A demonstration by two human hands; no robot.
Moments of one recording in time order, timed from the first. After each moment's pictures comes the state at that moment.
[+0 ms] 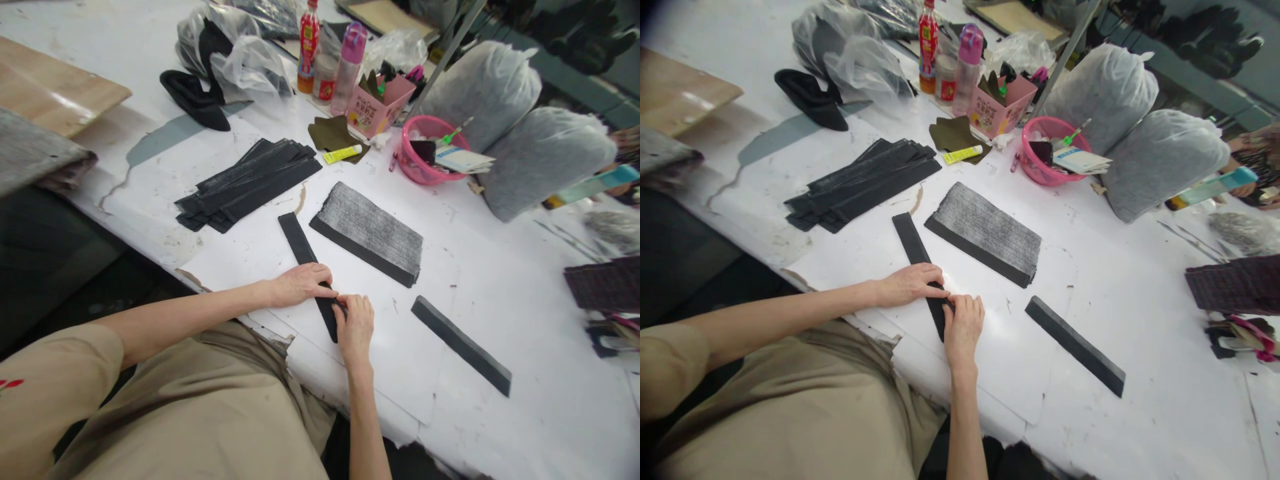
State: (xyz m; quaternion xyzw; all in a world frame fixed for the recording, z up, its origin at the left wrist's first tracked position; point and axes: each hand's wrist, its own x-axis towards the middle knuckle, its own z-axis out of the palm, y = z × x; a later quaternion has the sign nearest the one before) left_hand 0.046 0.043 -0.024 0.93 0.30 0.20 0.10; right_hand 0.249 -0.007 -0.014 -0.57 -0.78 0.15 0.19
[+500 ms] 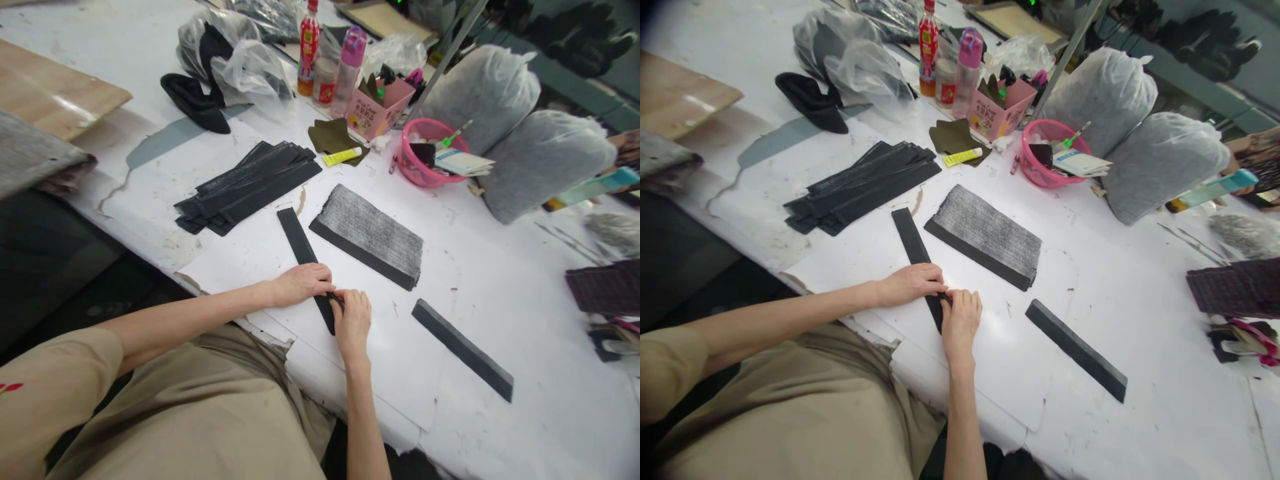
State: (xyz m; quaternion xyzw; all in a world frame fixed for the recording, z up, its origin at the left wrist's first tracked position) left_hand 0.049 0.051 -0.025 0.91 0.33 0.23 0.13; right_hand 0.237 0.007 -0.011 -0.58 -0.79 0.14 0.18
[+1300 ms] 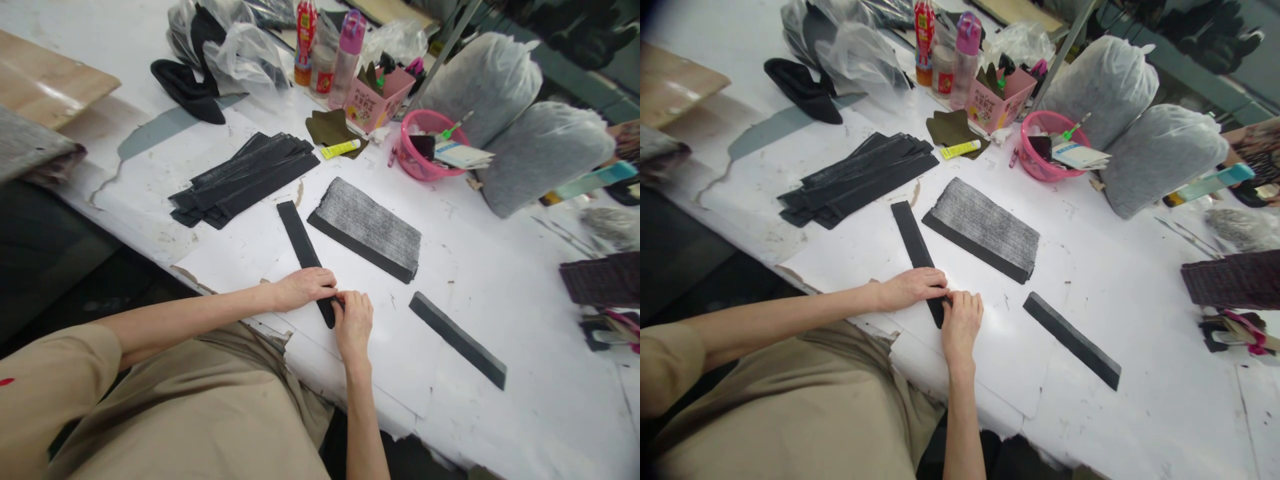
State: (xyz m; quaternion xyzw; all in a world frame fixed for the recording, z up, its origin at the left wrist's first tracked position) left_hand 0.063 0.037 -0.025 0.92 0.30 0.23 0.13; right_hand 0.246 -0.008 -0.009 -0.59 -0.79 0.12 0.15
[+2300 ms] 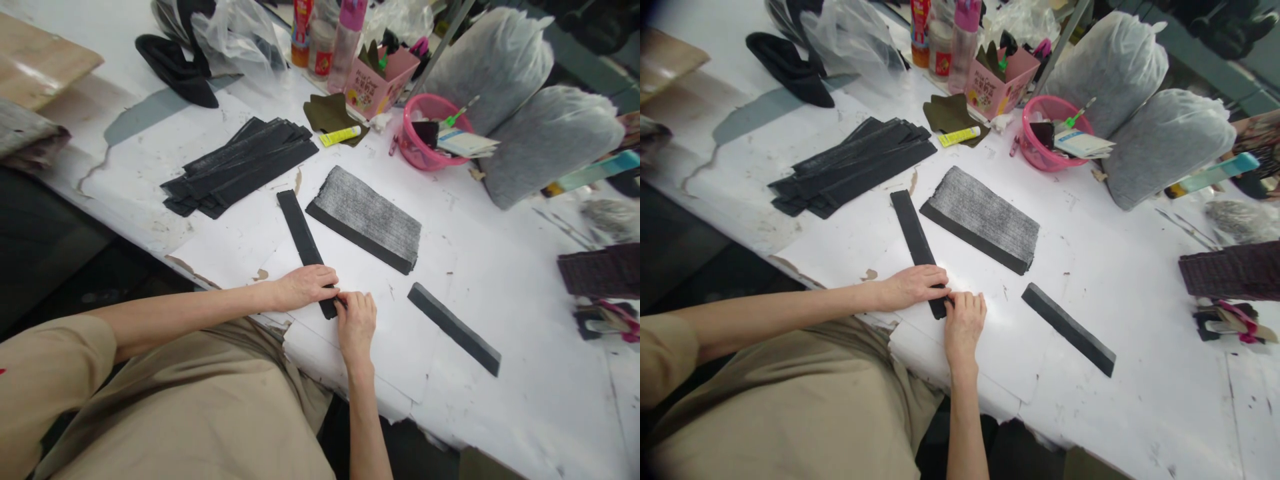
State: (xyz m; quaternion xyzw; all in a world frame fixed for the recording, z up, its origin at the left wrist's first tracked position) left_hand 0.071 0.024 -0.025 0.94 0.27 0.20 0.09; right_hand 0.260 -0.025 -0.007 -0.59 -0.79 0.11 0.15
